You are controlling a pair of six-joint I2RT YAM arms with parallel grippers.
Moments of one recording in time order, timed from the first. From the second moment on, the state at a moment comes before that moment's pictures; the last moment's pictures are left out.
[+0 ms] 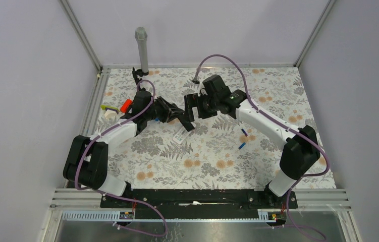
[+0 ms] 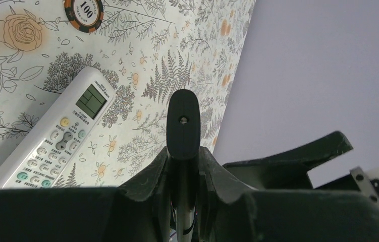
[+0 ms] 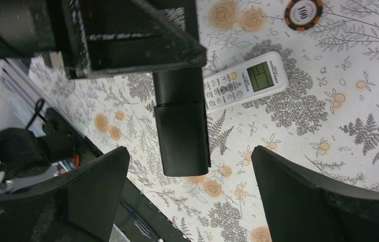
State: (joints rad) left arm -0.32 1.48 0.81 0.14 0.49 -1.22; right arm 0.68 1.66 1.44 -0.58 -0.28 0.42
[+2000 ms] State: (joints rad) left arm -0.31 1.42 0.80 0.27 0.55 -1.26; right arm 0.73 1.73 1.46 -0.57 -0.43 0.38
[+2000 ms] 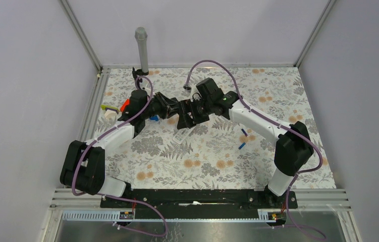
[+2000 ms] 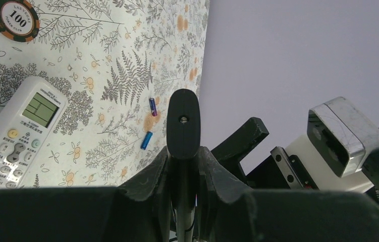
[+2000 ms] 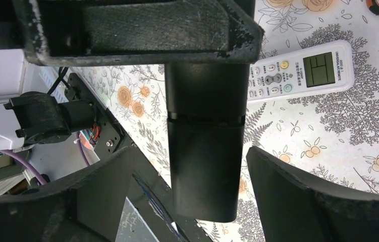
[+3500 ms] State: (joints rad) left arm -0.29 1.31 0.77 0.47 0.46 -1.61; right arm 0.61 1.52 1.22 -0.03 -0.46 0.92
